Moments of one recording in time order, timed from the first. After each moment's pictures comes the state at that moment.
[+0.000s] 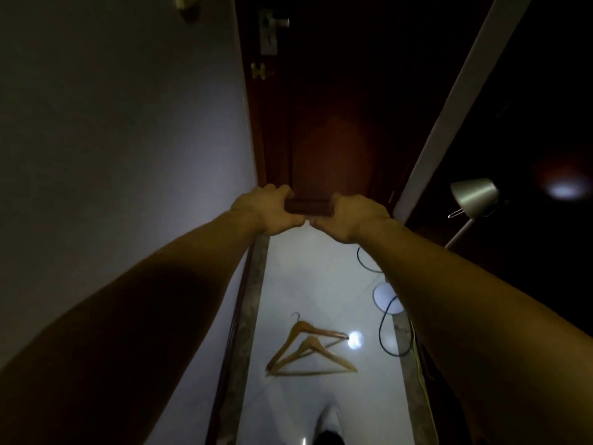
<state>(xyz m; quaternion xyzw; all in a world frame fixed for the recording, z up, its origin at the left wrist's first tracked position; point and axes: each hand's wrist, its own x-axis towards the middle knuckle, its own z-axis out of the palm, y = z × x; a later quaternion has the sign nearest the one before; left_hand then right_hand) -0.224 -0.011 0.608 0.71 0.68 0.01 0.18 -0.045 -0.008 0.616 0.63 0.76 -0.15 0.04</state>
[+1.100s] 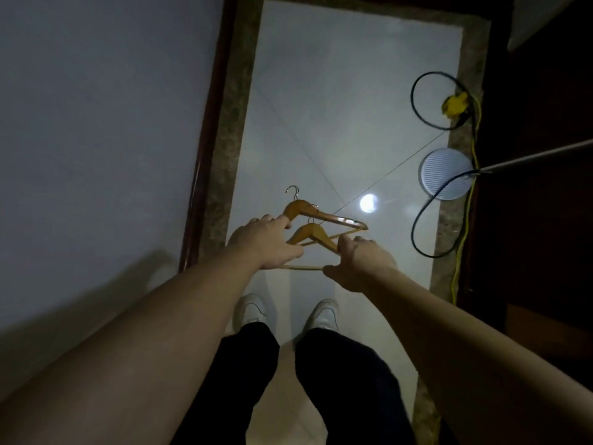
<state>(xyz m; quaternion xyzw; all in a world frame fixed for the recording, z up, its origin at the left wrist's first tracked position) -0.177 0.056 0.030 0.55 0.68 -0.18 0.45 0.009 0.066 0.025 0.56 0.67 -0.36 0.33</state>
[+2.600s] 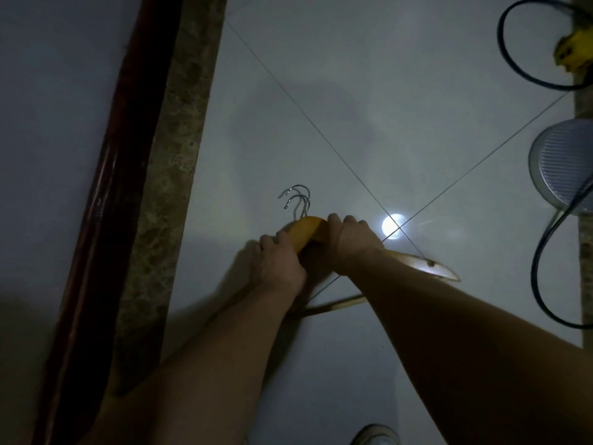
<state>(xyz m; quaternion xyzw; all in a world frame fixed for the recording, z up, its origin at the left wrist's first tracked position) -0.169 0.088 -0.409 0.48 0.79 -0.13 0.35 -0.054 0.150 -0.395 0.58 0.71 -0.32 0.25</state>
